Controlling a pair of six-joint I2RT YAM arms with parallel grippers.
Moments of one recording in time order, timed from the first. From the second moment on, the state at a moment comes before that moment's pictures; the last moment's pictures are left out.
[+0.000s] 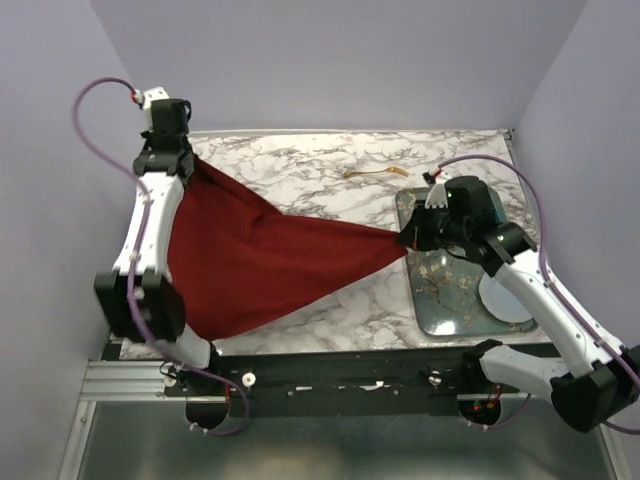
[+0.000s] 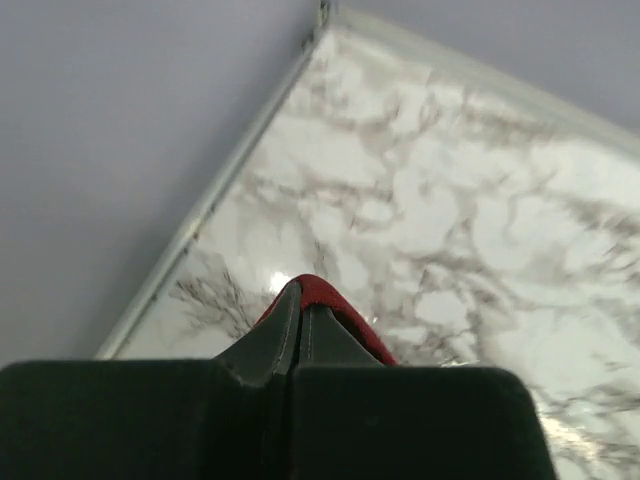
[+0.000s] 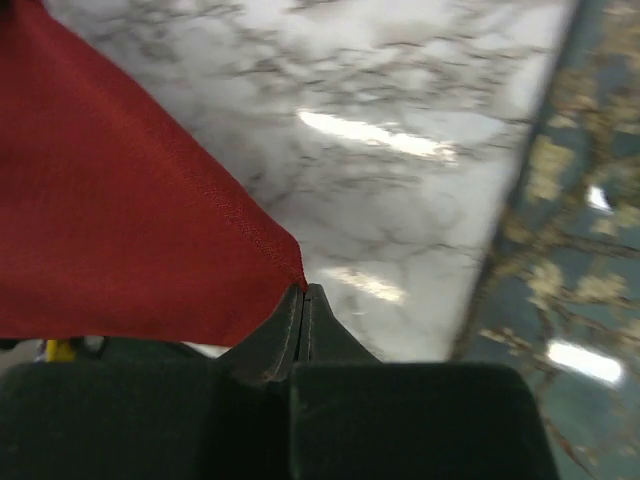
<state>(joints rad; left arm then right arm) 0.01 1.47 1.58 -0.54 -0.45 -0.26 0.48 1.06 1.07 -0.63 -0.27 0.35</state>
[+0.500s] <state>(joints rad) 0.13 1.68 1.61 -0.64 -0.32 -0.29 0.37 1.01 1.06 -0.68 -0.25 0.32</state>
